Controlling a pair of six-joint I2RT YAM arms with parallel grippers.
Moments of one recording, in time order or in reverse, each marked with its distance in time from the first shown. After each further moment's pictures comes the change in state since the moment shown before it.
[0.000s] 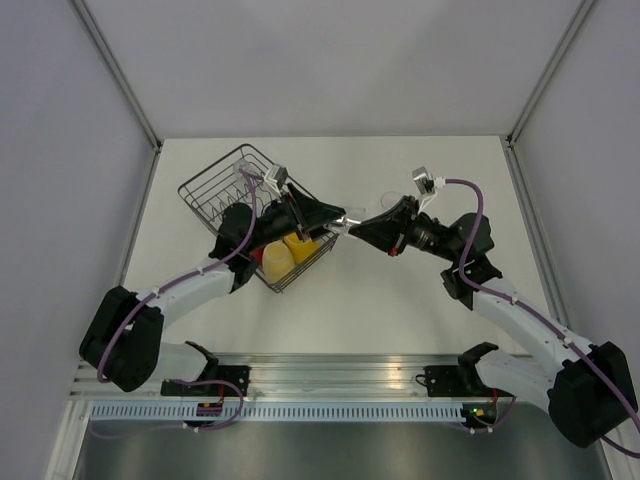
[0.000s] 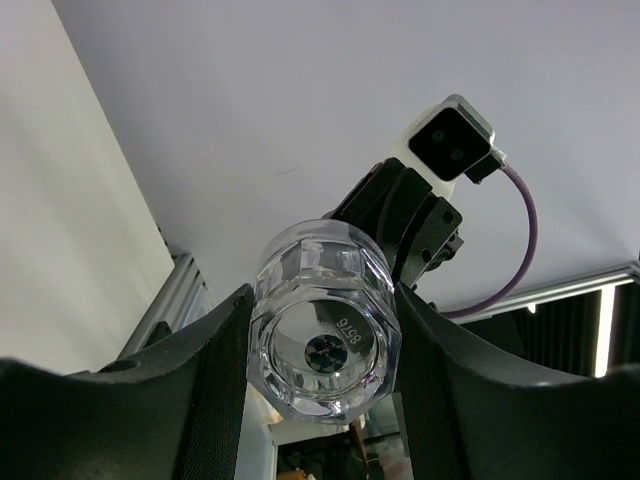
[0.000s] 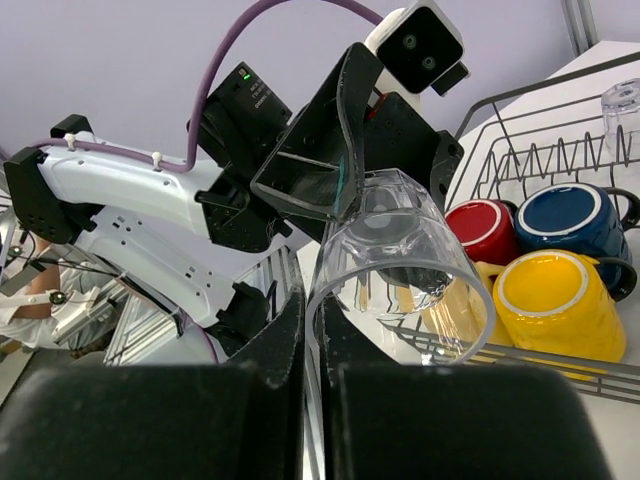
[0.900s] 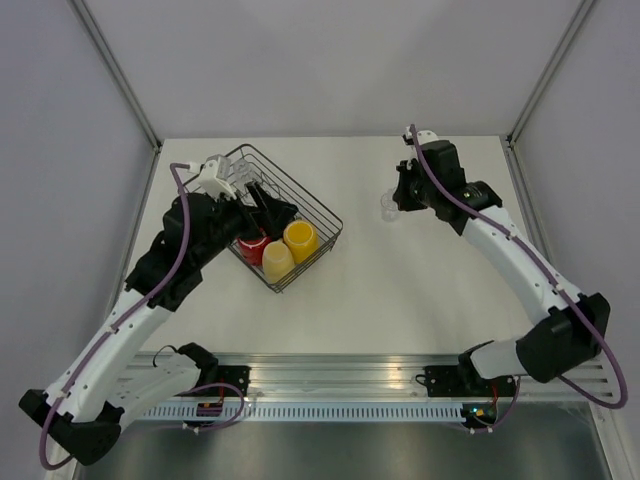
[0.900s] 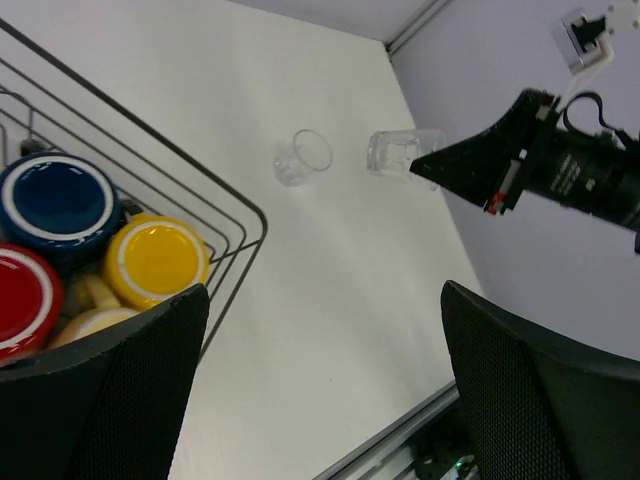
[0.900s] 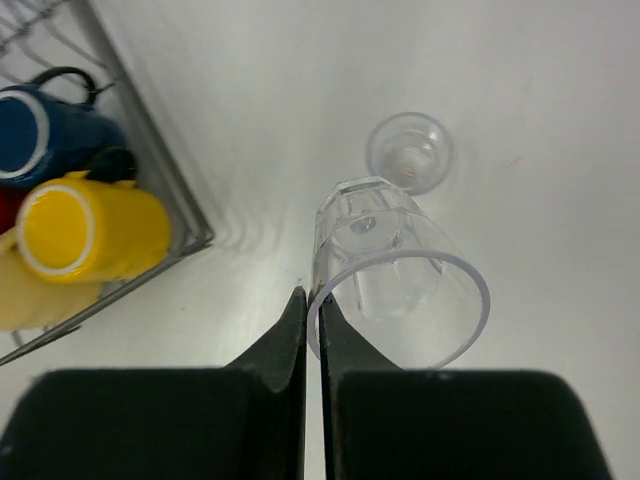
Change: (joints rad) left arm -0.002 -0.440 0.334 -1.186 -0.566 0.803; right arm -0.040 0.291 0.671 -1.249 0.739 -0.523
